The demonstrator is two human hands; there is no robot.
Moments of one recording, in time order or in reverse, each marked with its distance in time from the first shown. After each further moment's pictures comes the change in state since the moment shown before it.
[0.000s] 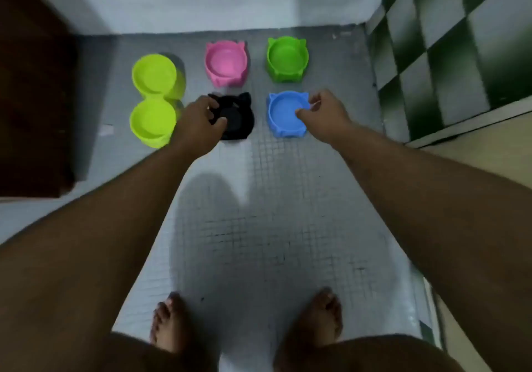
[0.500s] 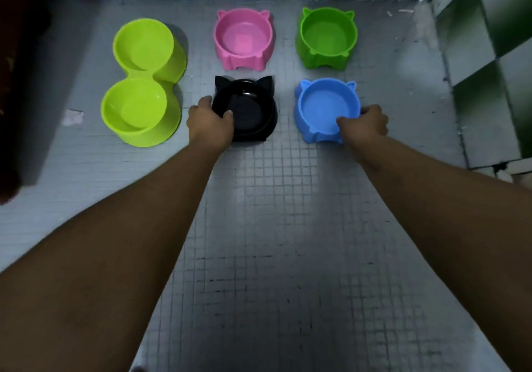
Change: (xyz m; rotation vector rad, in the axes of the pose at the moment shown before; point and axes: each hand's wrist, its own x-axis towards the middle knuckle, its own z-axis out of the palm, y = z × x) left_hand 0.096 -0.107 0.130 -0.198 0.188 -0.318; right_hand 0.130 0.100 0.121 0.063 0.263 0.327
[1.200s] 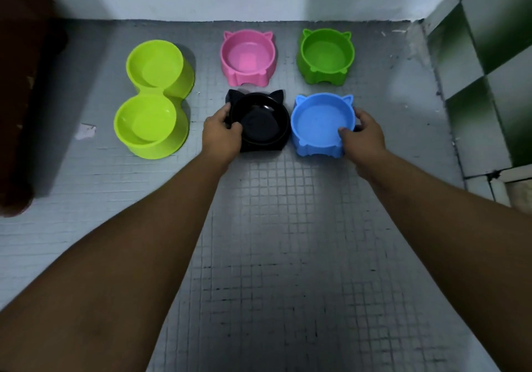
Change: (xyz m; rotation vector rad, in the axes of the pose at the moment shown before) left_hand -0.006 0.007 -0.004 -0.350 -0.113 0.086; right_hand -0.023 0.004 -0.010 0.349 -0.175 -0.187
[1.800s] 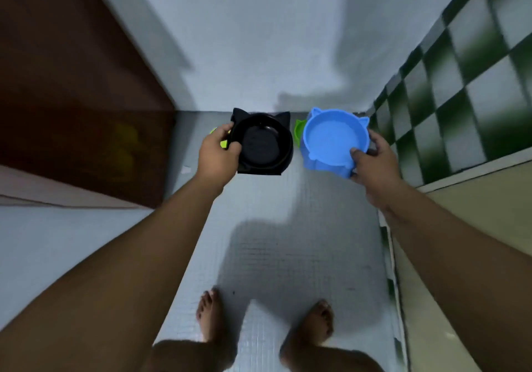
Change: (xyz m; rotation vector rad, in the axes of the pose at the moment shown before) left_hand -0.244 0.380 -0.217 0.026 0.051 0.044; right_hand -0.265 -0.339 -0.244 0.248 -0.077 0.075
